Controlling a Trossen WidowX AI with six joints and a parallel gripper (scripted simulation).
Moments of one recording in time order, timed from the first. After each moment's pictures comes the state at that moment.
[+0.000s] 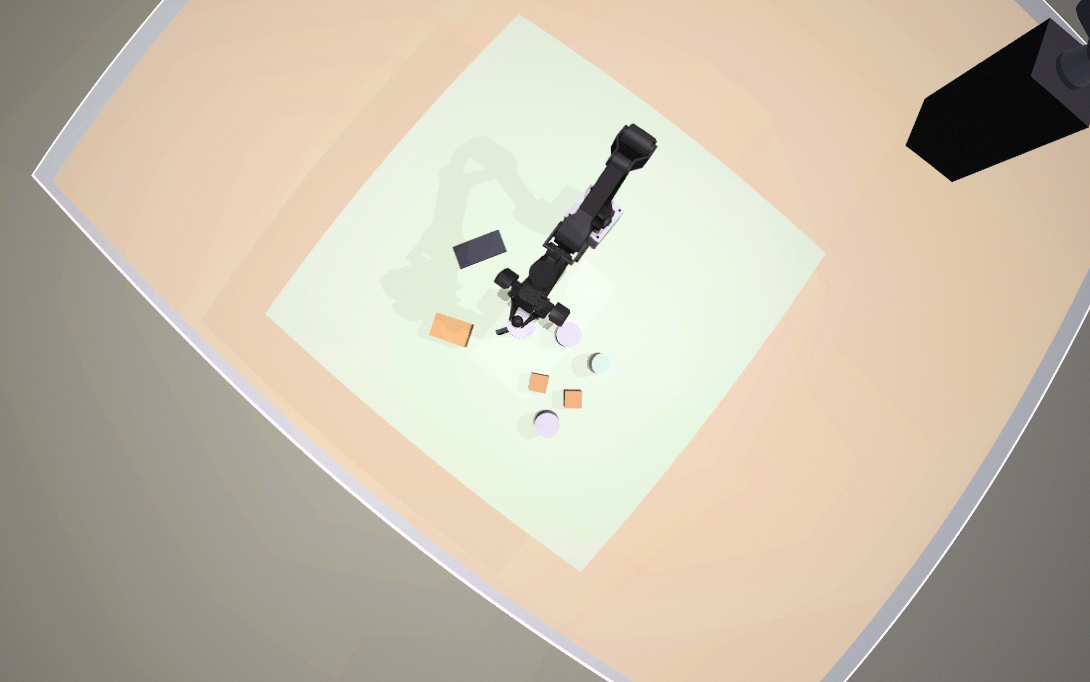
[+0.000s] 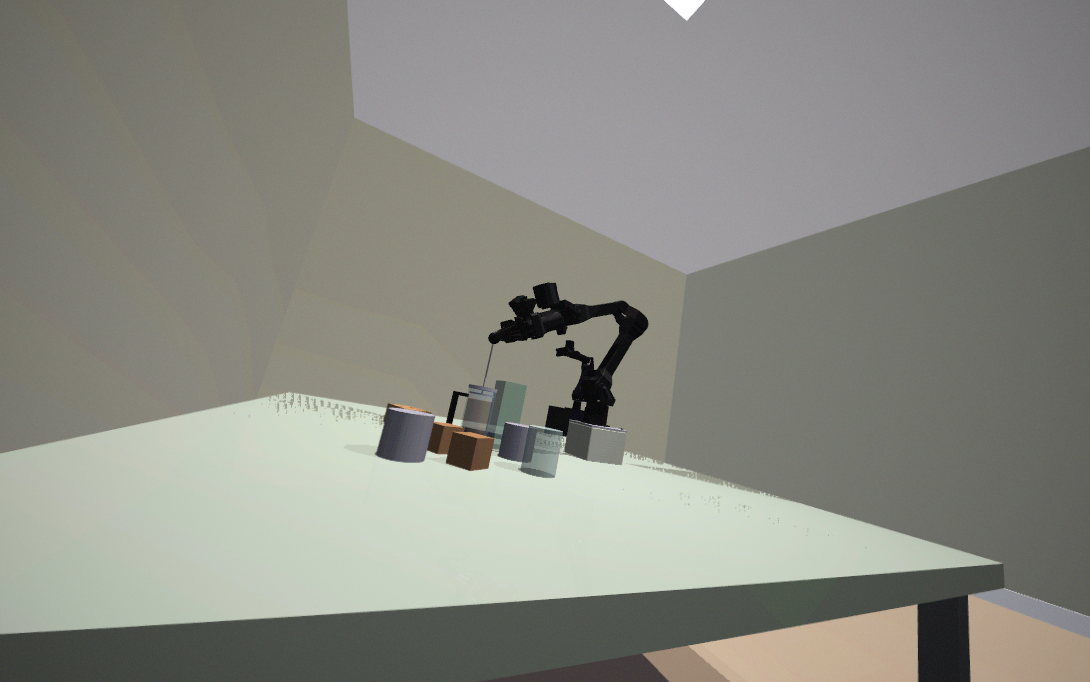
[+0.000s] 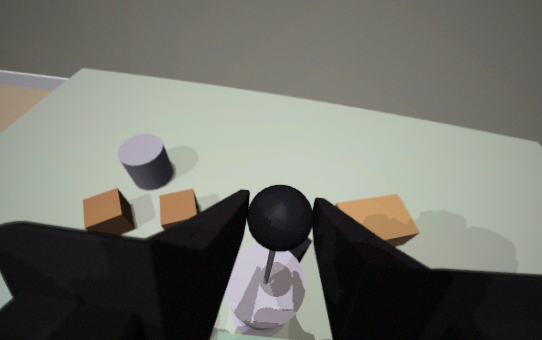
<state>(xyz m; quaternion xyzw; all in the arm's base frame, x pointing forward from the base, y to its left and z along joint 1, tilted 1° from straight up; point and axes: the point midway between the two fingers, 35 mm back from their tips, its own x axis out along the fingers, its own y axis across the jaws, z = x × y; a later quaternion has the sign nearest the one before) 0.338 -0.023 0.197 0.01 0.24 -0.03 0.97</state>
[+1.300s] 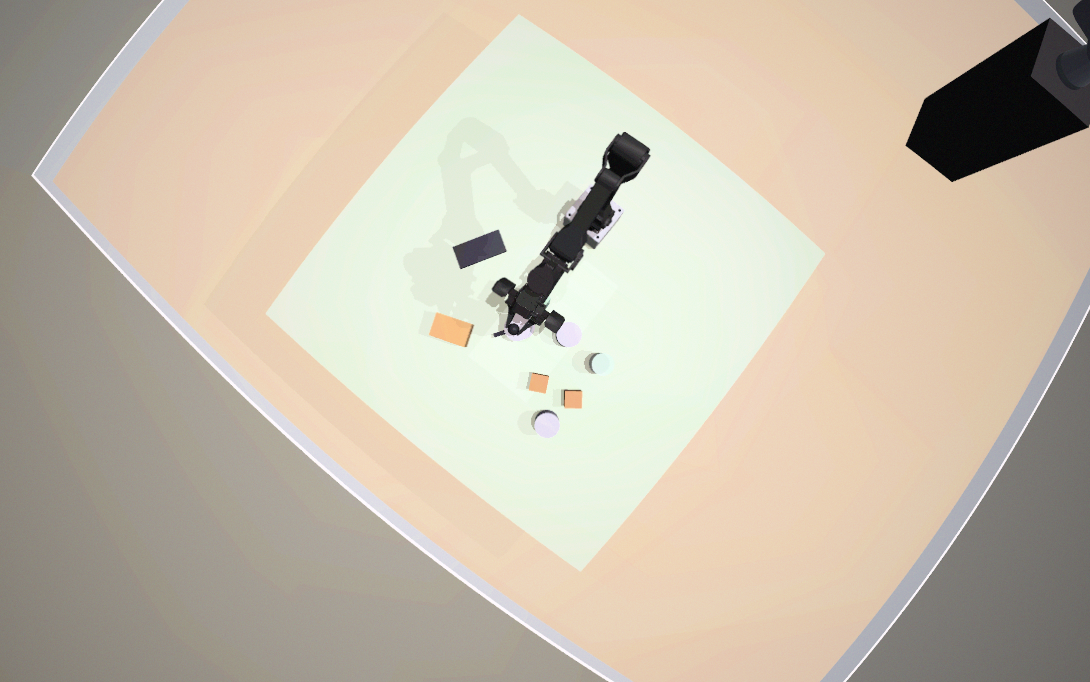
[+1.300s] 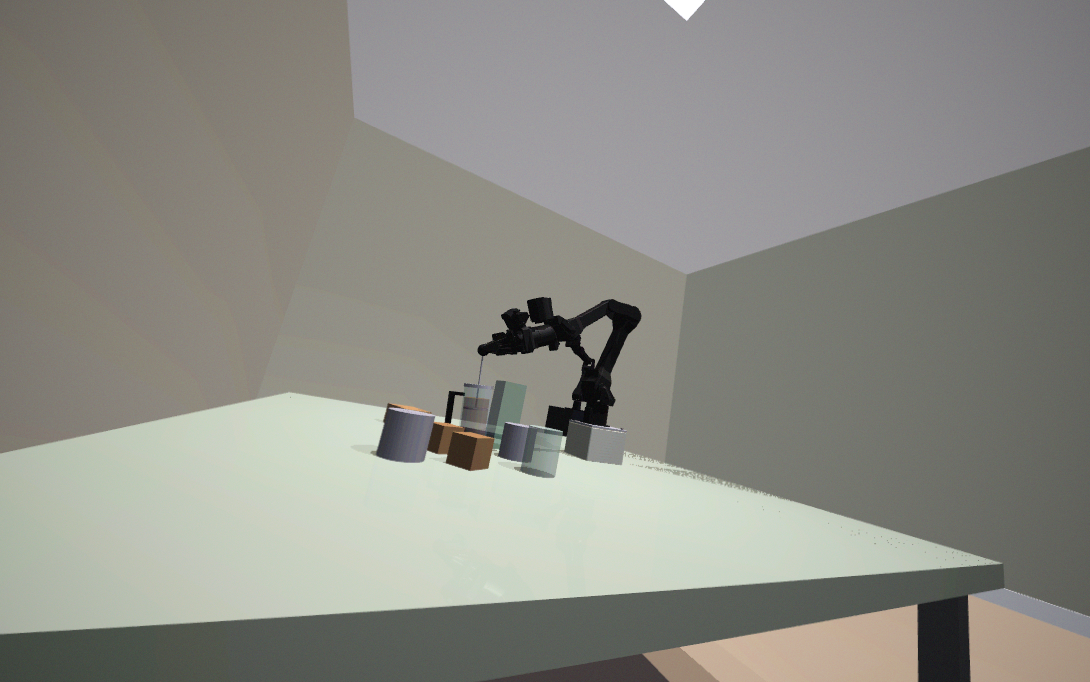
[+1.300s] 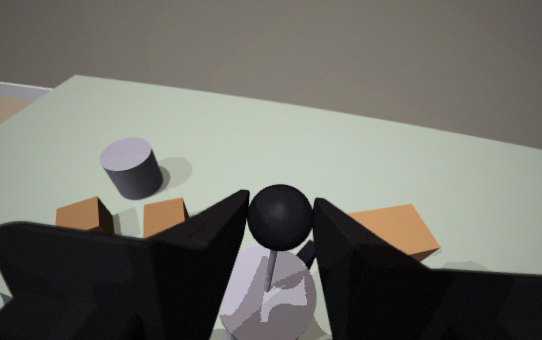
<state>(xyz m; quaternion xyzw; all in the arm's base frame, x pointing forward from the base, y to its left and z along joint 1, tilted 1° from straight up) 0.358 -0.024 0.156 0.01 0.21 -0.03 0.98</state>
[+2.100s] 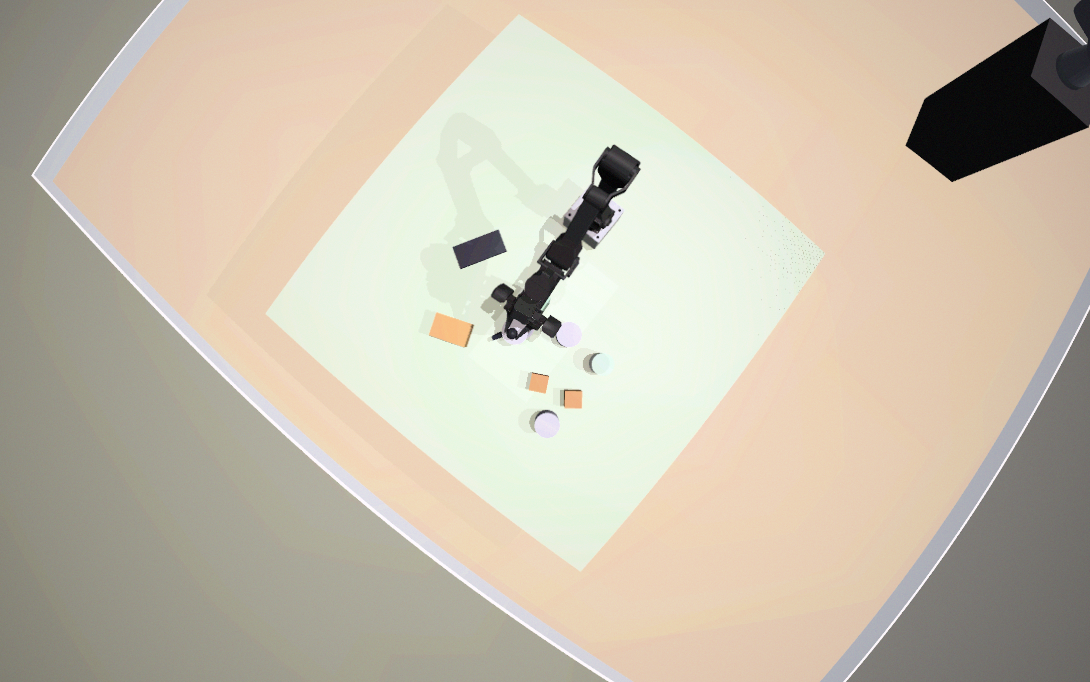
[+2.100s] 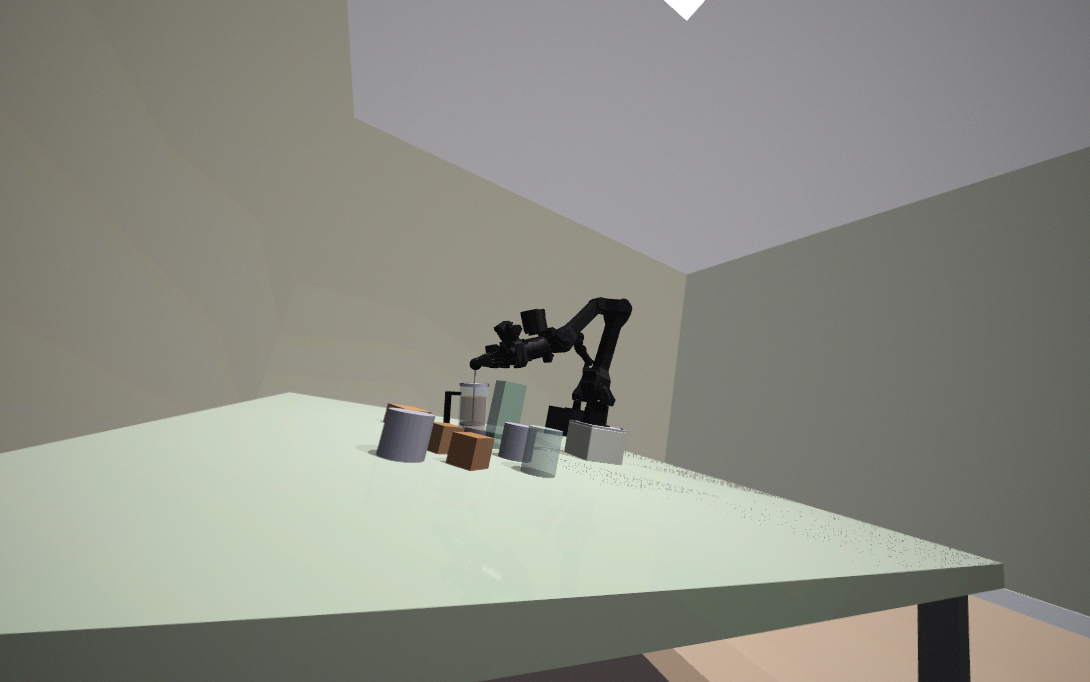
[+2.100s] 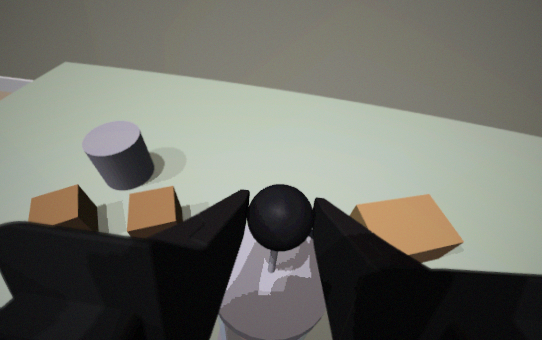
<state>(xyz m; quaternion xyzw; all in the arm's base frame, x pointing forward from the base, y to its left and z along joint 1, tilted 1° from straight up) 0.371 -0.024 0.118 0.01 0.21 -0.03 0.98</state>
